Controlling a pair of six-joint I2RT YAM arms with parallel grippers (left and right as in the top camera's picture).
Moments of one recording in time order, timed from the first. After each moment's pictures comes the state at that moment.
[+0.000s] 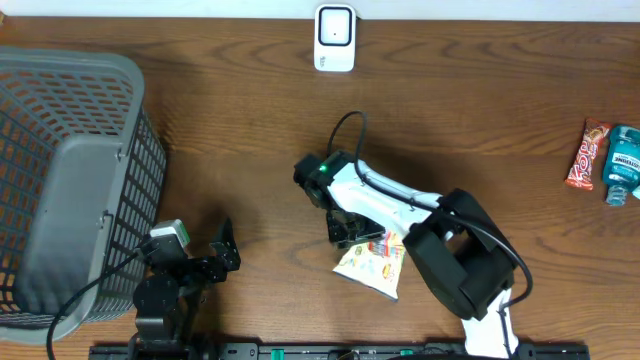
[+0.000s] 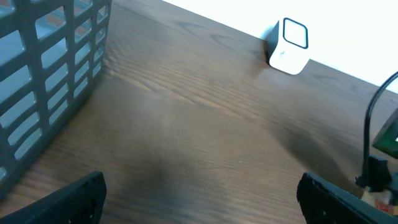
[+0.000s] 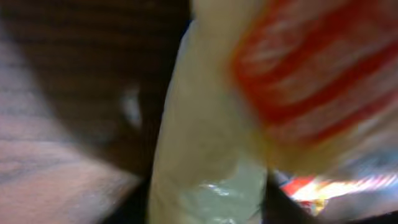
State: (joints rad) left arm -0.03 0.01 0.15 -0.50 0.05 -0.36; right arm 0.79 2.10 1.40 -1.18 0.08 0.66
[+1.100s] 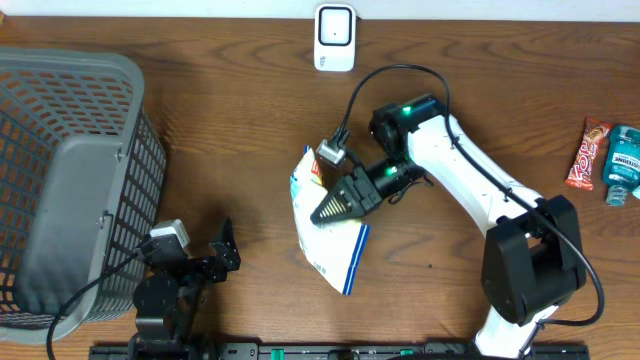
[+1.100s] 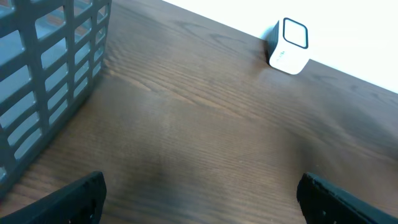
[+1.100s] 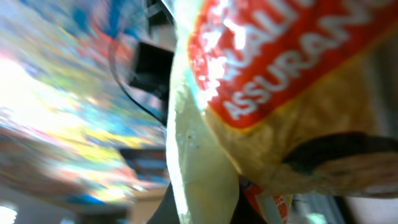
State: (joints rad) left arm -0.03 0.01 0.15 -0.50 0.05 -0.36; right arm 0.46 1.90 1.49 -1.55 -1.42 -0.46
